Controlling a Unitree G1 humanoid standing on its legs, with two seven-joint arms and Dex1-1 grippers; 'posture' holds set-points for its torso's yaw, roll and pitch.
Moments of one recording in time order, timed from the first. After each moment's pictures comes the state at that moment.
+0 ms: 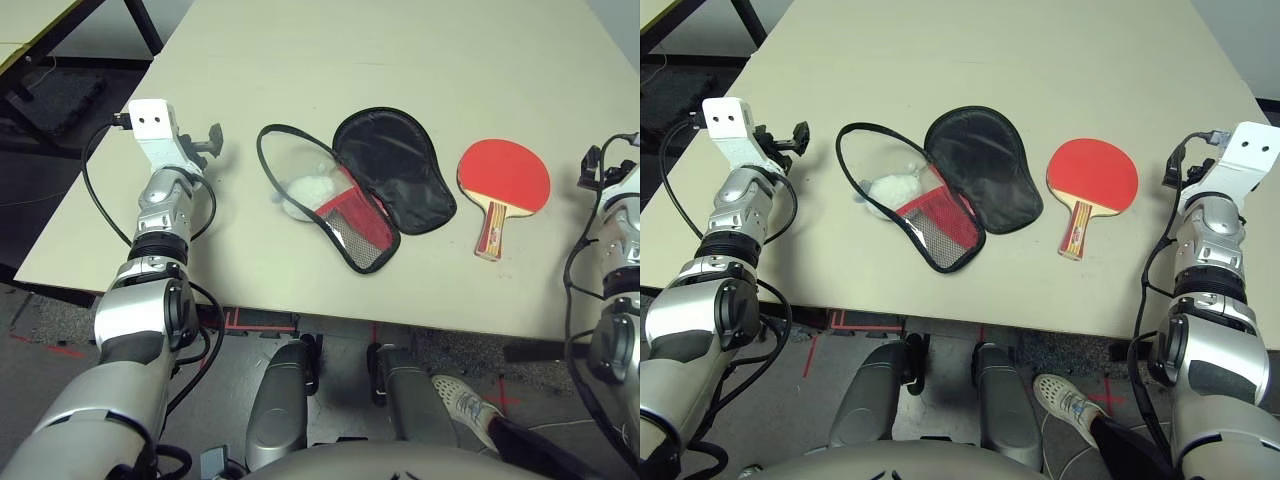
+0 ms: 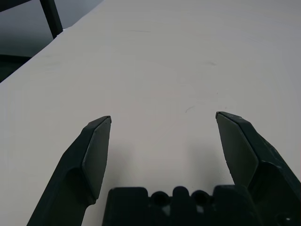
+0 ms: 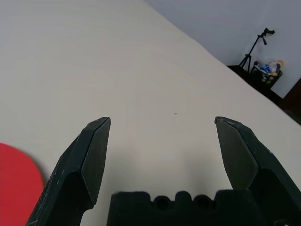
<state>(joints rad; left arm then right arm) -0.93 0.42 0.31 1.11 -0.17 -0.18 -0.26 -0.71 -0.65 -0.43 1.02 0.18 -0.16 0.07</state>
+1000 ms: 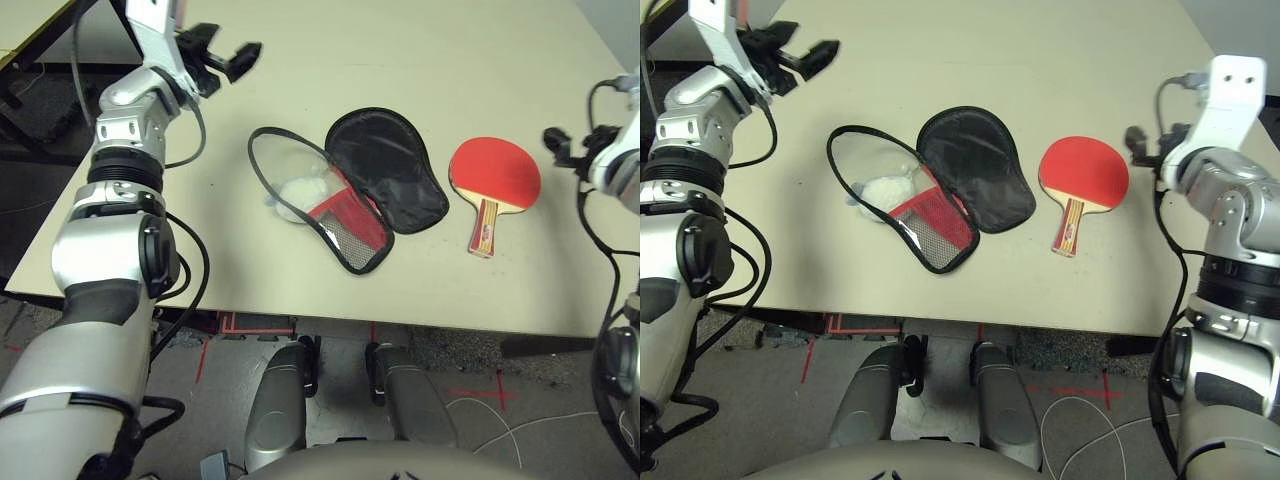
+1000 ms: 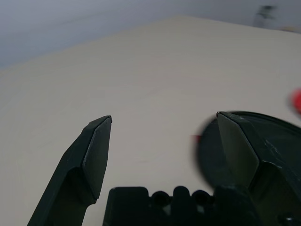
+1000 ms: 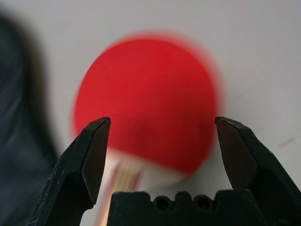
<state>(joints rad) -1.25 0.44 0.11 1.07 -0.15 0.02 -0.91 -0.65 -0.46 -0.38 -0.25 0.39 1.49 -0.03</state>
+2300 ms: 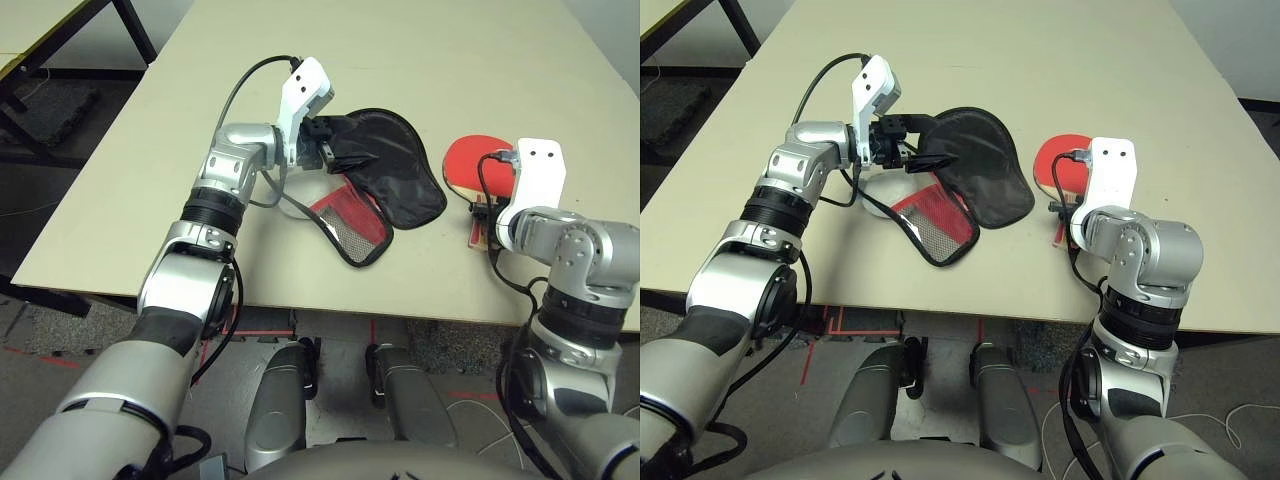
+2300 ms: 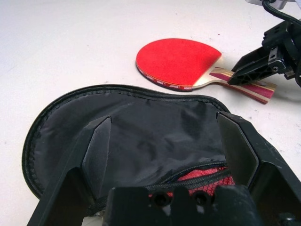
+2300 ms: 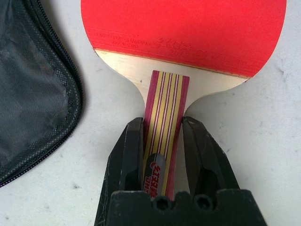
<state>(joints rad) -1.08 0.28 -0.10 0.75 -0.14 0.21 -1.09 -0.58 -0.23 -0.34 -0.31 0.22 1.59 -0.10</state>
